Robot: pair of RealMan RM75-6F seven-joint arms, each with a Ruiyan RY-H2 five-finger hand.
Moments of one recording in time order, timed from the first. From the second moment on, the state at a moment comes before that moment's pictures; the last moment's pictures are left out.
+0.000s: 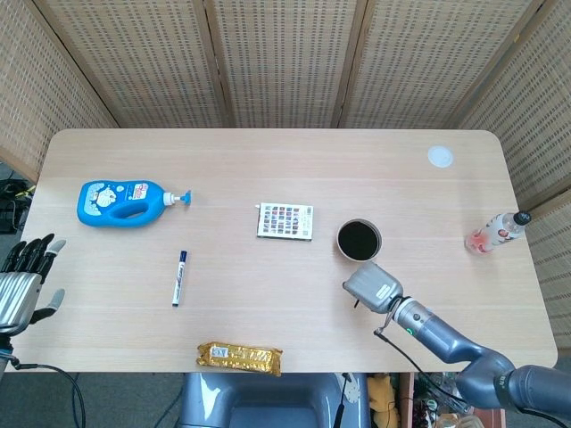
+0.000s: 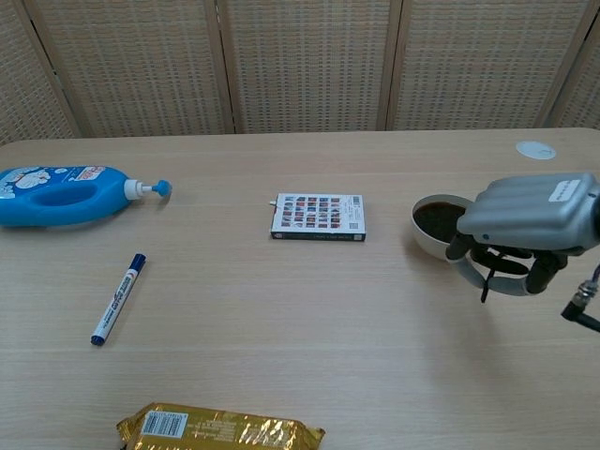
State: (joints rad) left arm -0.18 -1.07 -0.03 -1.60 1.44 1.33 0.11; right arm 0.77 -1.25 0.02 -1.64 -1.35 0.70 -0.47
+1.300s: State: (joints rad) left arm -0.16 -1.07 -0.01 -1.61 1.42 1.34 0.12; right arm 1.07 -1.29 0.21 -1.34 -1.18 0.15 0.15
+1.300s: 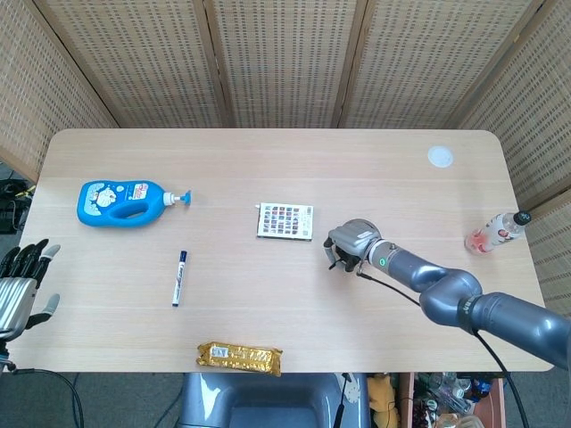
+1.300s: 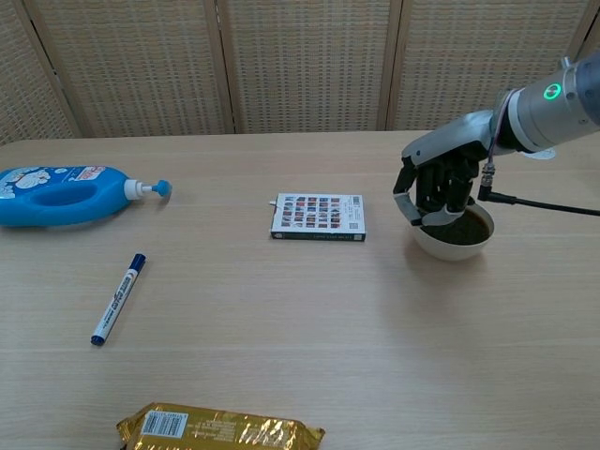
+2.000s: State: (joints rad) left arm -0.17 -1.06 -0.02 -1.63 1.41 1.33 0.15; right arm 1.06 -1.44 0.29 -1.07 -1.20 0.00 0.22
